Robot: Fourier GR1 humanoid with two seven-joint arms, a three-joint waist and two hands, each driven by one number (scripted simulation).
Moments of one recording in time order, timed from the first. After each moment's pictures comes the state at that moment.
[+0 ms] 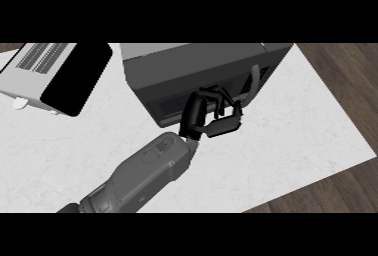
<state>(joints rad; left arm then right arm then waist) -0.85 0.00 -0.77 -0.81 0.85 0.55 -0.58 -0.11 -0.62 -0.34 -1.59 -0.44 0.59 -0.44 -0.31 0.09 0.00</state>
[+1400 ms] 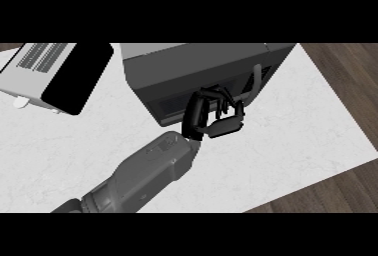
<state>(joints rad) -0.89 0.00 -0.83 -0.78 0.98 0.54 -0.70 -0.21 -0.77 -0.42 -1.45 -0.46 0.63 -0.42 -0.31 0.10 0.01</state>
